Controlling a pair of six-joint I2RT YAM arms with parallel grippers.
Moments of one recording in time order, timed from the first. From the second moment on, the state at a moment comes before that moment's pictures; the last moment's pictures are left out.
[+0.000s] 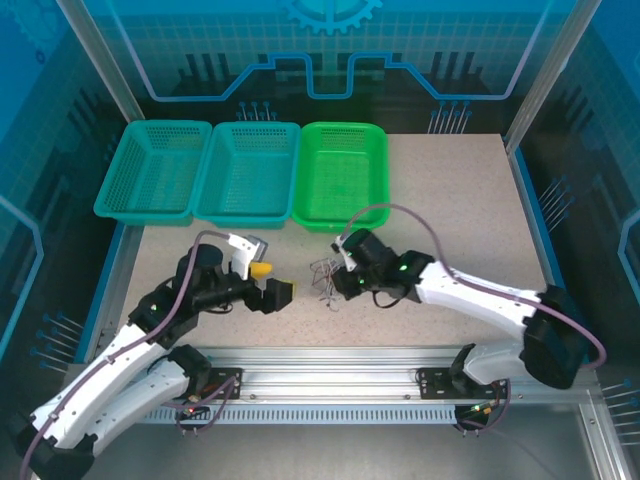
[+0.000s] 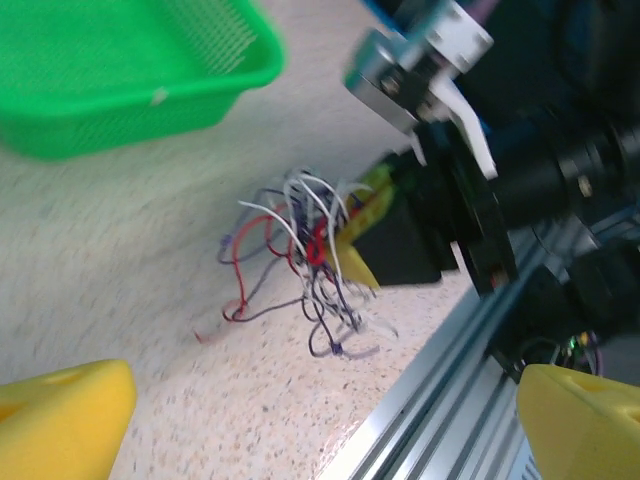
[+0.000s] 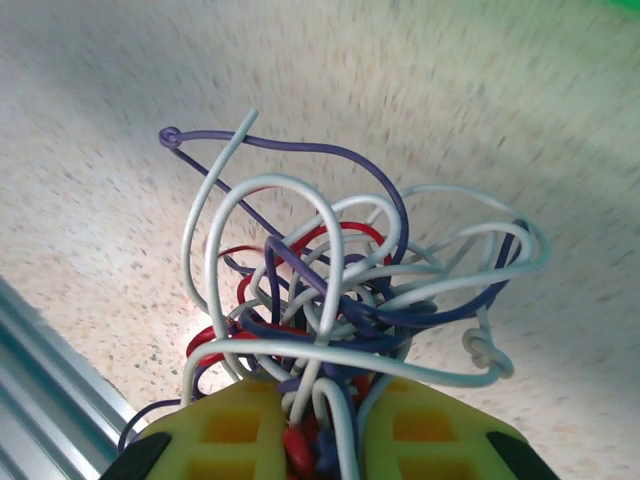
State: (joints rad) left arm -0.58 0.67 0.69 -0.49 0.38 -0.30; right arm 0.86 1.31 0.91 -0.50 -0.05 0.38
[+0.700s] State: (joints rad) left arm -0.67 0.92 0.63 -0.14 0.53 -0.12; right arm 0.78 1.11 1.00 -0.64 -0.35 0.25
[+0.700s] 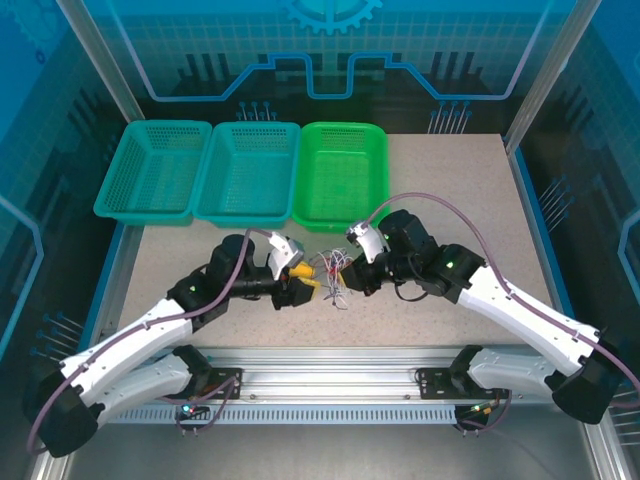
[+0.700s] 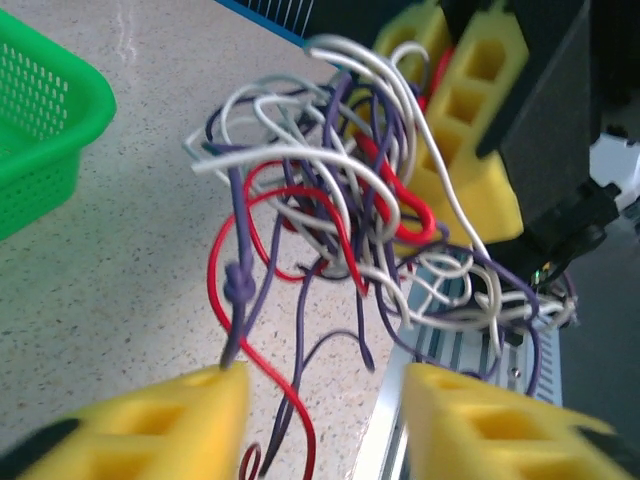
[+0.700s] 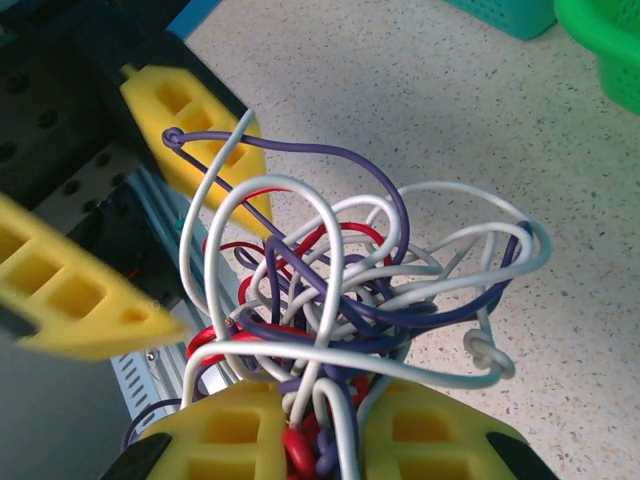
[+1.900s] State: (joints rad) left arm -0.62 0.76 0.62 -0.40 -0.14 -0.32; right arm -0.01 1.02 0.49 -0.72 0.00 0.81
